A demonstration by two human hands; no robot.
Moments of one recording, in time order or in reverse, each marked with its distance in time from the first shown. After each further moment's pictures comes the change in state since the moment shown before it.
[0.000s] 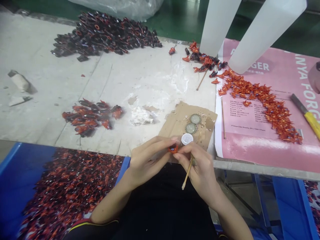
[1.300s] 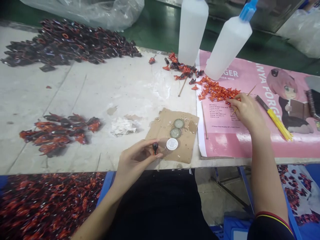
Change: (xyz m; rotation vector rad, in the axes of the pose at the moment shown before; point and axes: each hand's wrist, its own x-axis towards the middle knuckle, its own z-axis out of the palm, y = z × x) left_hand -0.005 -0.018 0.007 -0.231 0.078 -0.443; right_hand 0.099 0.109 -0.184 -1.051 0.002 0.213
